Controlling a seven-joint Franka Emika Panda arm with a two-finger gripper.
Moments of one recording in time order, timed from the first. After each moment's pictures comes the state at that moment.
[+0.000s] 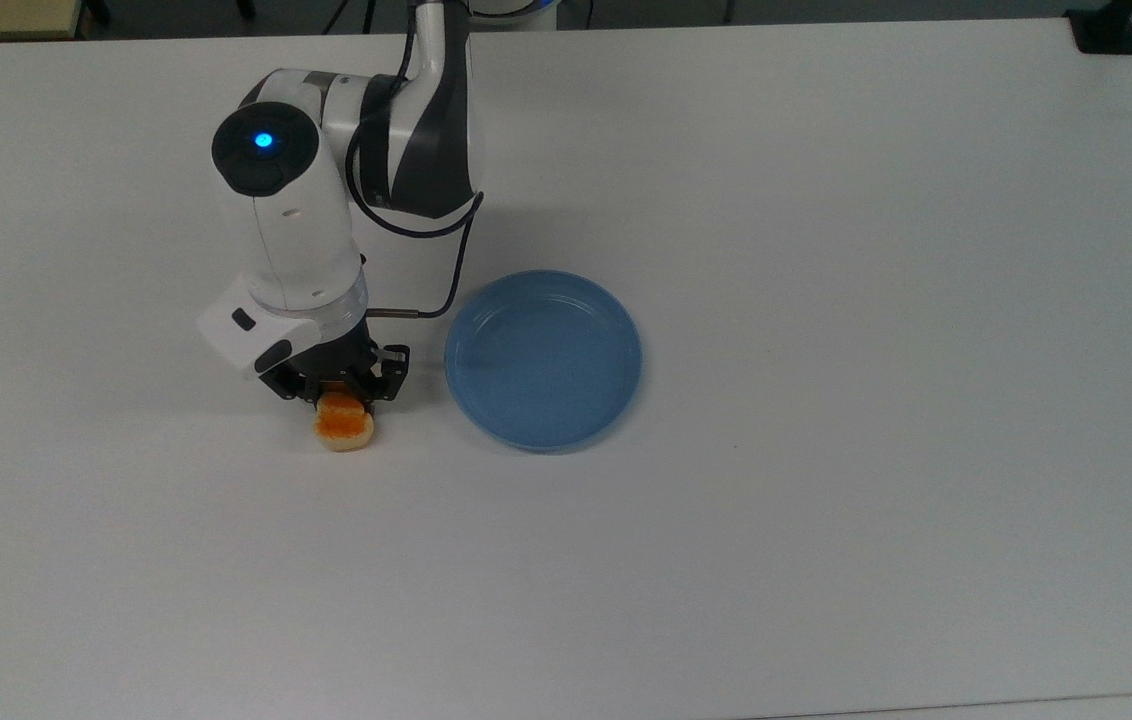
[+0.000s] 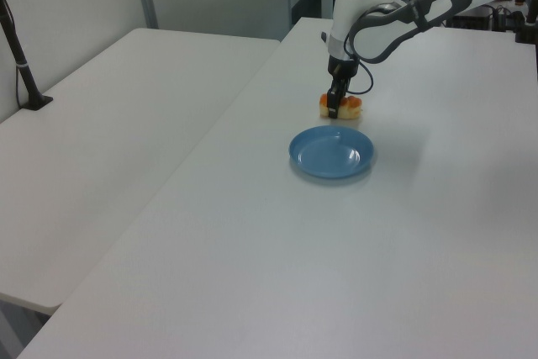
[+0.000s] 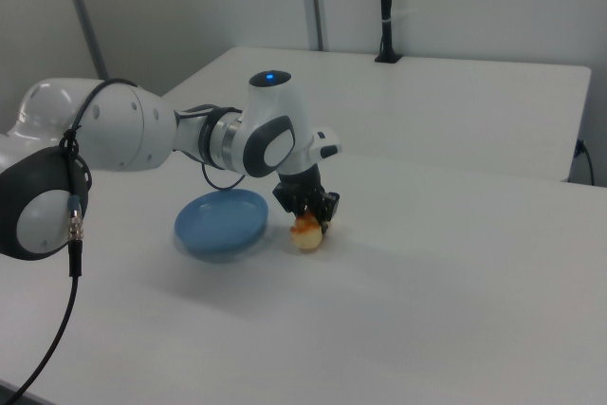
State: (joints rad) arm -0.21 0.61 0.07 -1.55 -0.08 2.32 -0.11
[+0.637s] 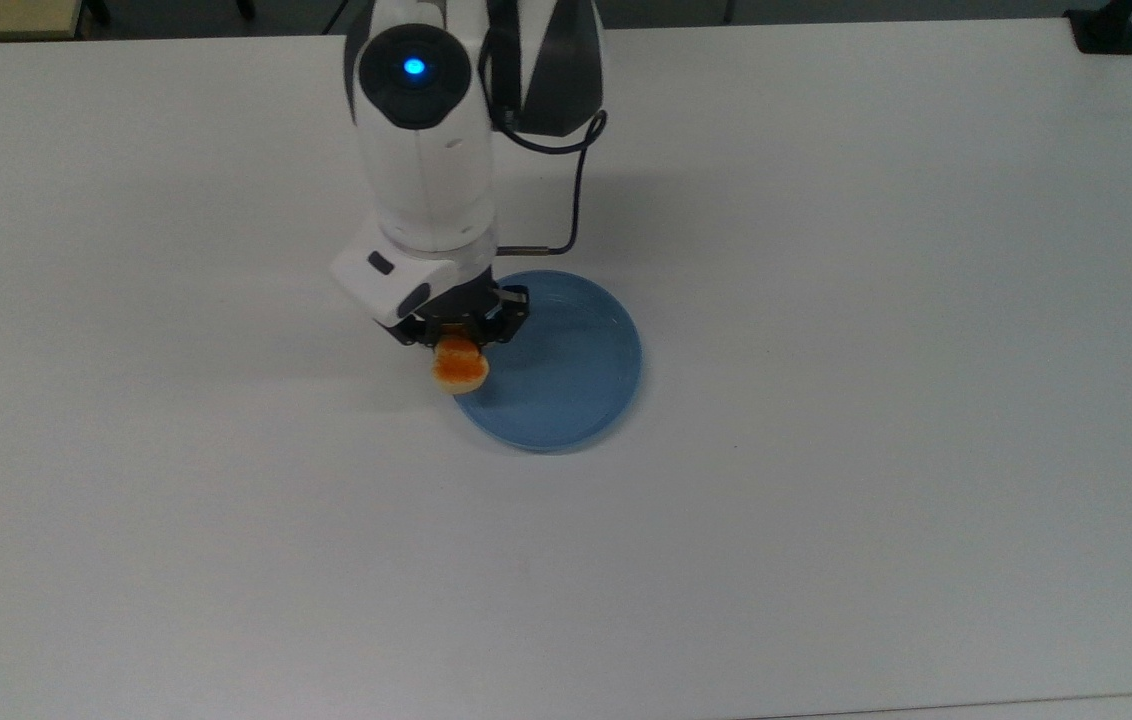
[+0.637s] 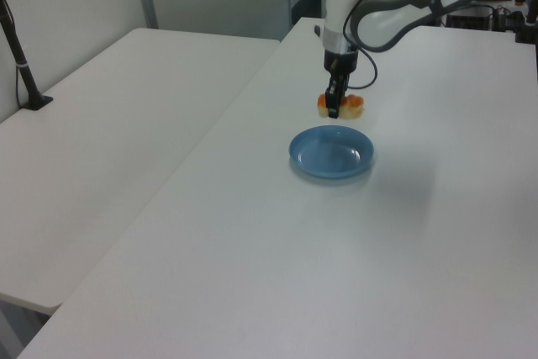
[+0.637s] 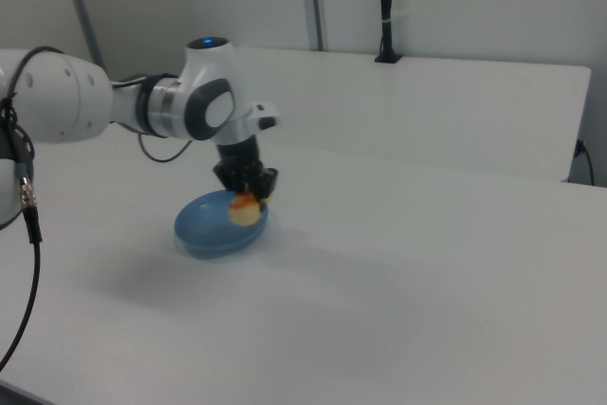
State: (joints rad) arm -0.06 0.45 0.08 -1.64 -0.08 2.17 0.00
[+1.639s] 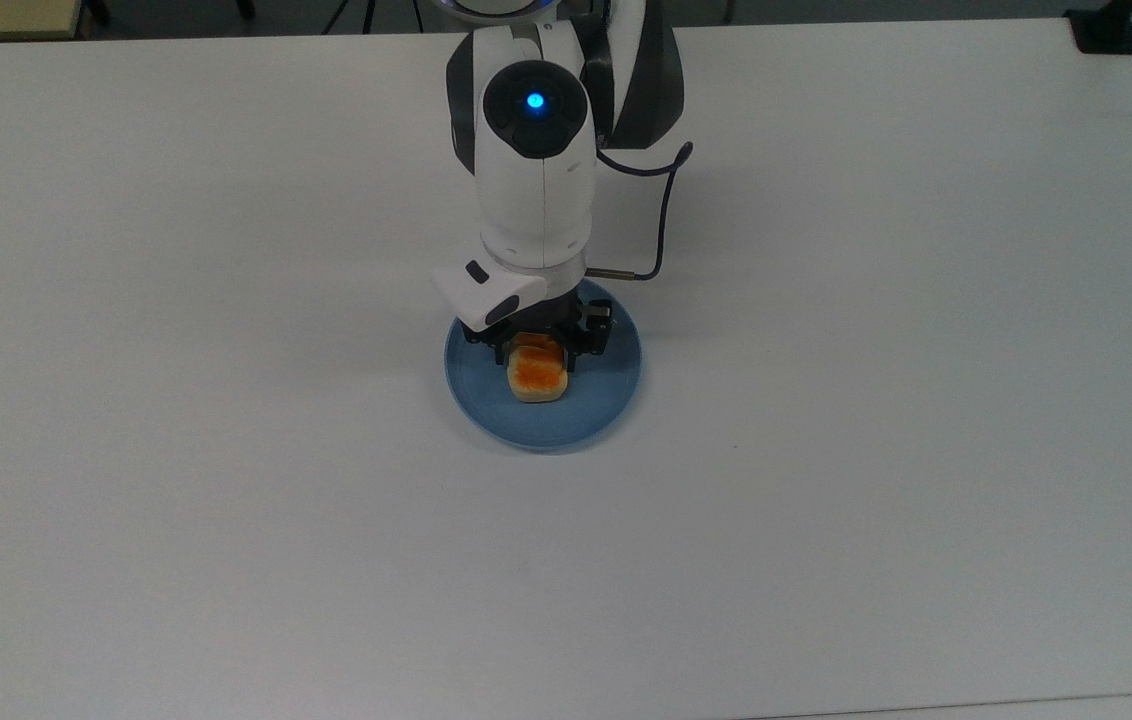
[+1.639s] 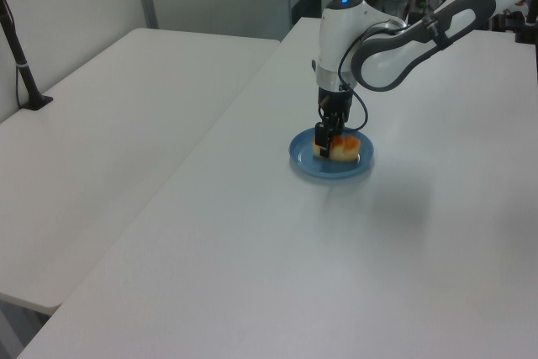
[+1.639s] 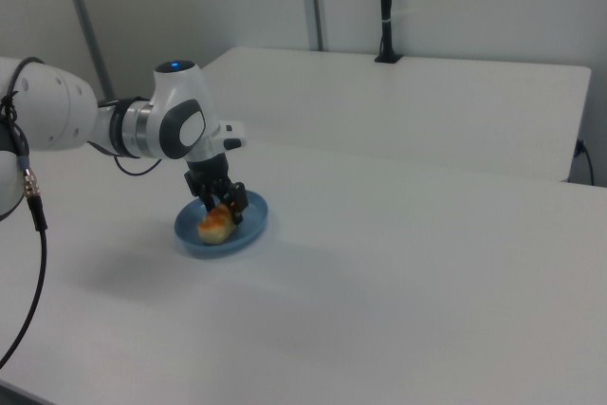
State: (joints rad) arm 0.04 0.47 0.08 -1.72 -0.08 2.27 0.25
